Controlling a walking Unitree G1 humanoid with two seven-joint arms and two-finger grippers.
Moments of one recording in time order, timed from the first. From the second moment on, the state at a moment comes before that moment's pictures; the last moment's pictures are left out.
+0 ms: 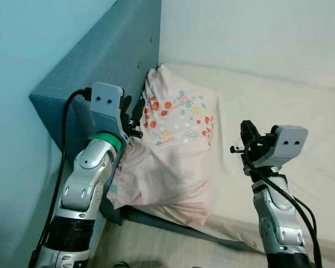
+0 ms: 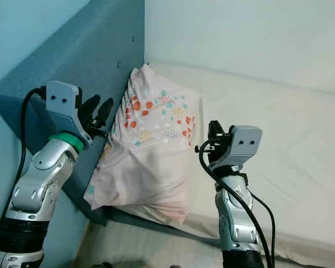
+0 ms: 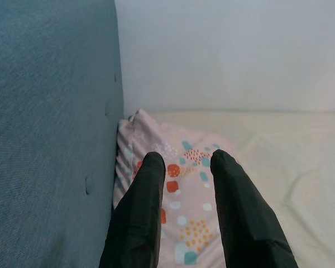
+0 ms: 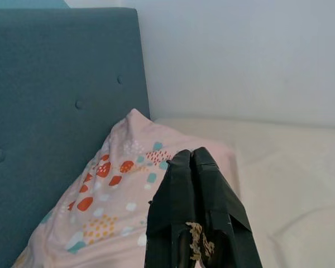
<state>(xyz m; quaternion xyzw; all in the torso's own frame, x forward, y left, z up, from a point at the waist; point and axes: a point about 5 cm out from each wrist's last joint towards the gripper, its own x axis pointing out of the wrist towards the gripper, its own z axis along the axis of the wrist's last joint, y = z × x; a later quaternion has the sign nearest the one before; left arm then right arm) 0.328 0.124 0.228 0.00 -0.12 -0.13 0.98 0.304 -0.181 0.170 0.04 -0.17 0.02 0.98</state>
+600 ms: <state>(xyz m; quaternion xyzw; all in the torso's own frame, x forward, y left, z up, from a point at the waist) 0.328 0.123 0.229 0.00 -0.12 -0.14 0.98 0.304 -0.182 0.168 0.04 -0.17 0.02 0.98</state>
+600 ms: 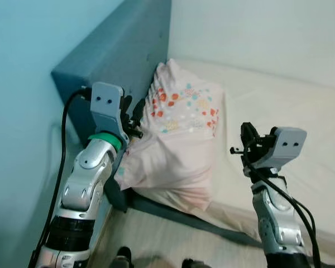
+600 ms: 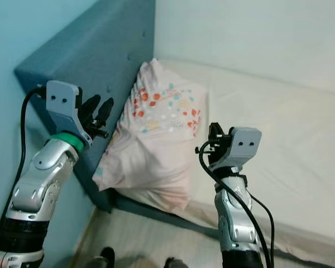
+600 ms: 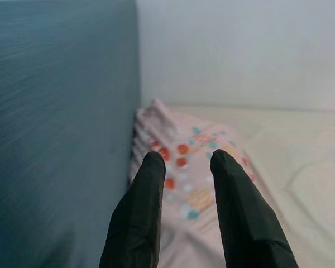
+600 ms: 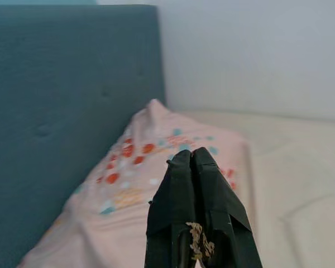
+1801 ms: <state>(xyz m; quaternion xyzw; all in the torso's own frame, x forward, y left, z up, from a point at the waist) 0.328 0.124 0.216 0.00 -0.10 -0.15 0.98 0.310 -0.183 0.149 0.05 -0.14 0.02 0.99</state>
